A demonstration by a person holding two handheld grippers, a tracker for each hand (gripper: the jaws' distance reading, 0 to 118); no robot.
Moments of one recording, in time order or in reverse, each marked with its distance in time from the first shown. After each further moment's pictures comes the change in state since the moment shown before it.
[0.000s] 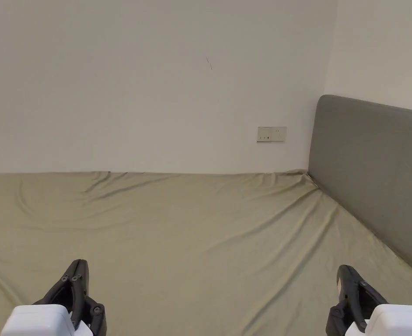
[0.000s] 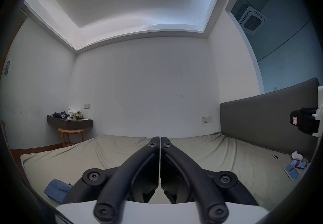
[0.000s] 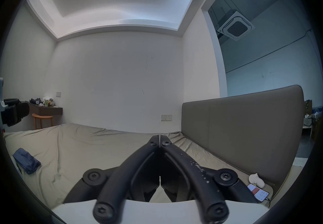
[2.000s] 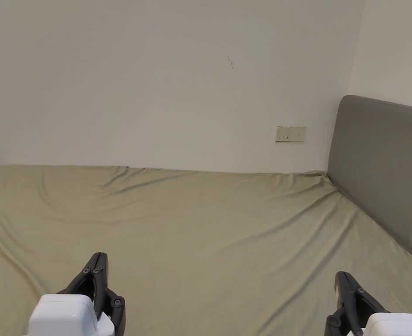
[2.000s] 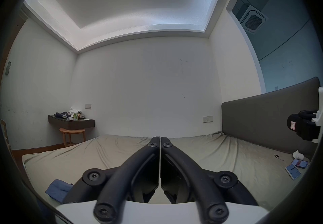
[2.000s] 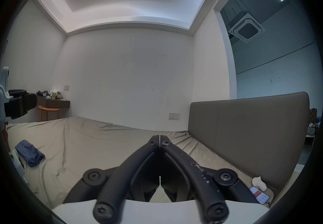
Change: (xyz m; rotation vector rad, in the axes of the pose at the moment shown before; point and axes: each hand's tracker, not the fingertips) left arm -0.005 -0.001 0.001 0.000 0.013 0.000; right arm -0.023 0.001 0.001 -0.016 0.065 0.049
